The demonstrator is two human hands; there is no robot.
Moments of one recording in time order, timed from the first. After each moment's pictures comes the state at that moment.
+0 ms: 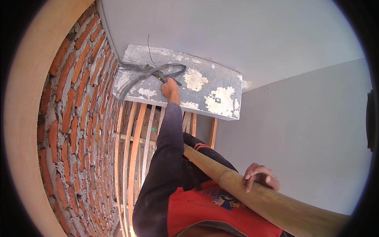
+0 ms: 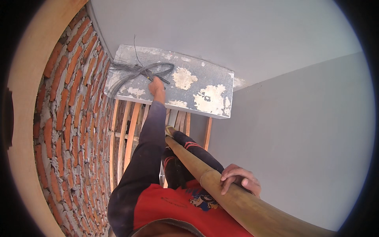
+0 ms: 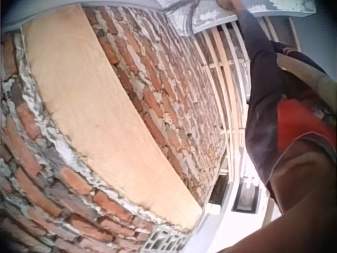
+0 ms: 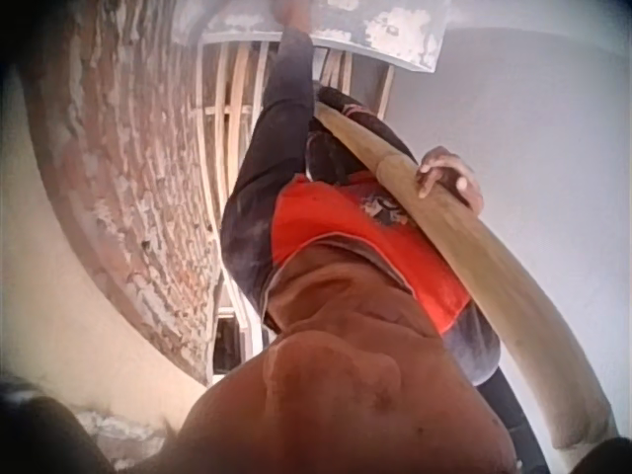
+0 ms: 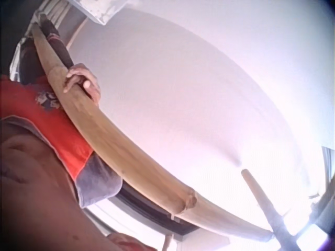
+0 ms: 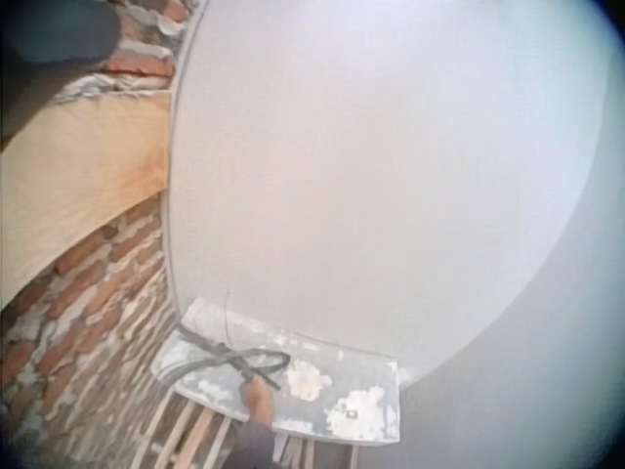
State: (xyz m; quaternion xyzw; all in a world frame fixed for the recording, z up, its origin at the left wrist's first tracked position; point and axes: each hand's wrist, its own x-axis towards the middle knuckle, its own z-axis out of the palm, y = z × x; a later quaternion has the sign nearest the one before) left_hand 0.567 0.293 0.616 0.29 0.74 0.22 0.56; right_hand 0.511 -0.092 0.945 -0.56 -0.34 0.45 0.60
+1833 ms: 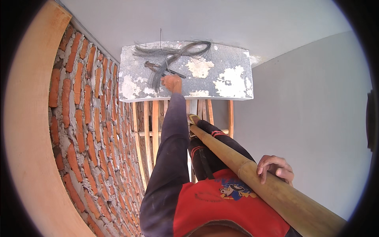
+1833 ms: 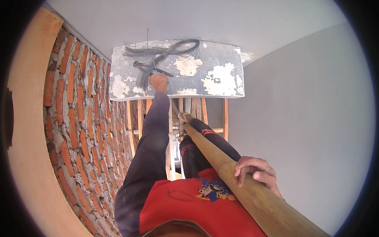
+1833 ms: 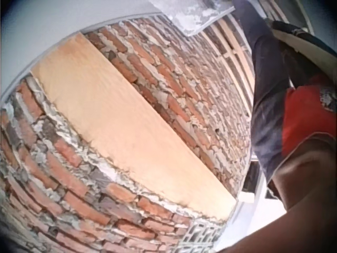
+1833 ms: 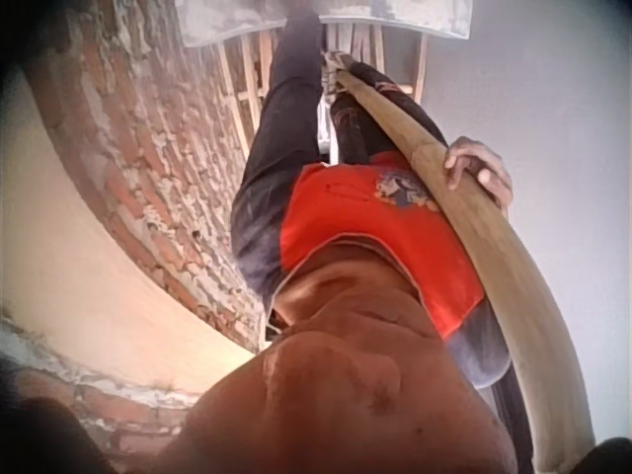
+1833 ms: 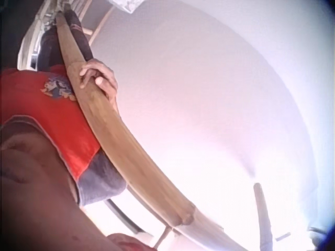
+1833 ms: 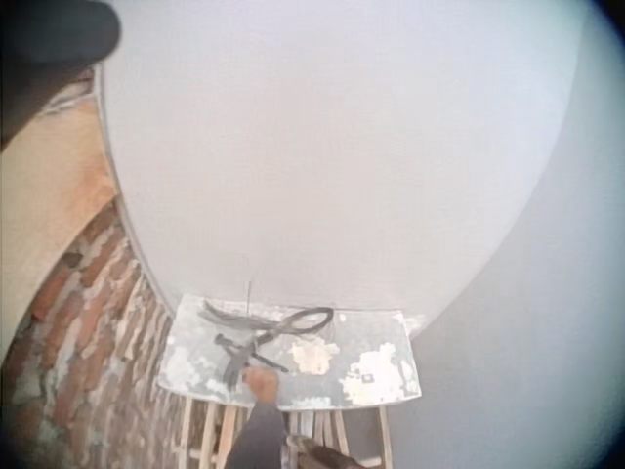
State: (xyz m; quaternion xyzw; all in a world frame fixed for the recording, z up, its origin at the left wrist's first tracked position) left_hand 0.572 0.310 0.593 0.52 0.73 0.13 0.42; right_hand 0.511 -0.081 0.940 -0.55 -0.24 0.49 0.63
